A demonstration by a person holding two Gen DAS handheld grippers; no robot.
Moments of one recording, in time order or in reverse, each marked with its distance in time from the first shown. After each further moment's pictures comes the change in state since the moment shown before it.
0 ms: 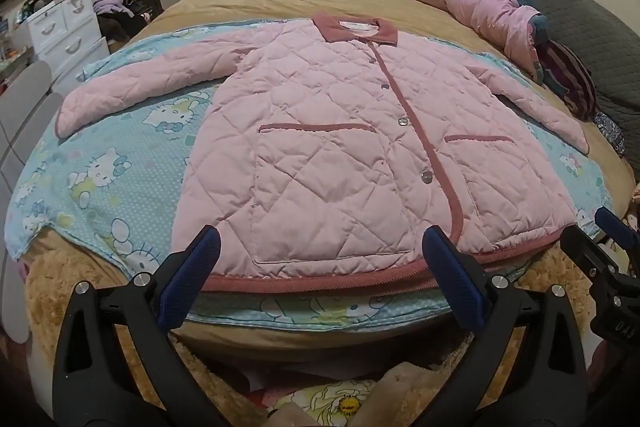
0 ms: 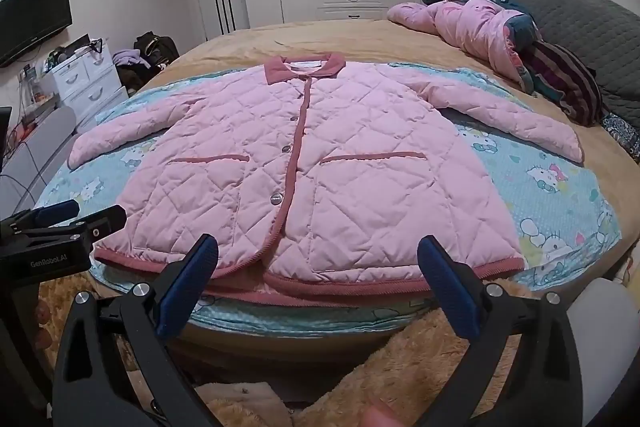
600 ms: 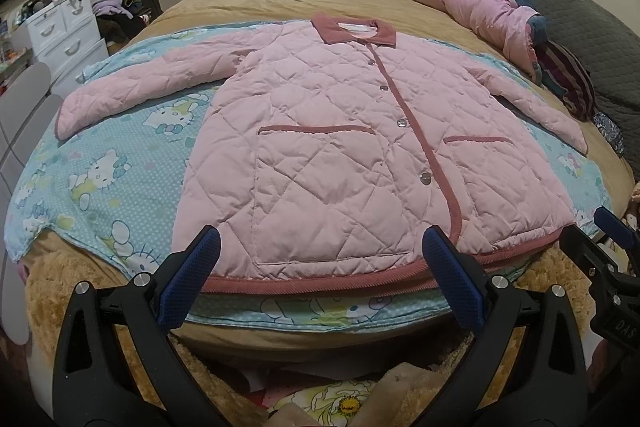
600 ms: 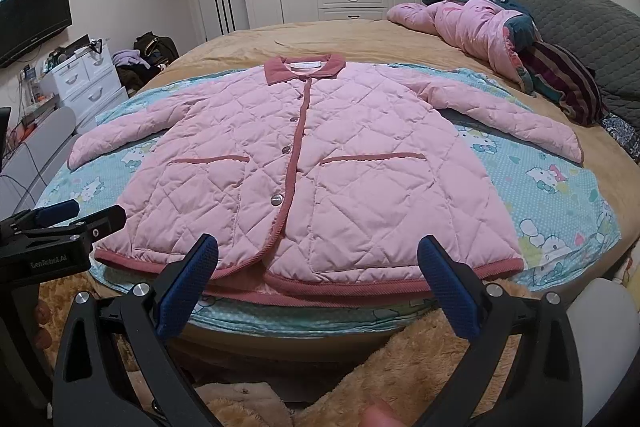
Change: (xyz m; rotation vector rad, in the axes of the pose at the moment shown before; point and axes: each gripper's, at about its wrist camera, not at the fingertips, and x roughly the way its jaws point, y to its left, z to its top) left arm 0.000 -0.001 0.002 0.004 -0.003 0.005; right arm -0.002 -0.002 -0.002 0.009 -0.002 0.007
